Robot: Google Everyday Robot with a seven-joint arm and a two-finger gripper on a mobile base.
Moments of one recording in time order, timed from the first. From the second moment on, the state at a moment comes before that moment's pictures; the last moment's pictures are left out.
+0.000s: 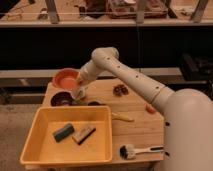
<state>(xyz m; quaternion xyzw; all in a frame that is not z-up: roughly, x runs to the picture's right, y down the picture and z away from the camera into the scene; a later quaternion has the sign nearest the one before) -0.149 -0.043 0.807 -0.01 -0.38 -0.50 0.78</state>
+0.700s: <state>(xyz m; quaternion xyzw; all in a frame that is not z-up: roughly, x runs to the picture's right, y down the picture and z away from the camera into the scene) -0.185 -0.002 0.827 -0.04 -0.41 -0.52 0.75</state>
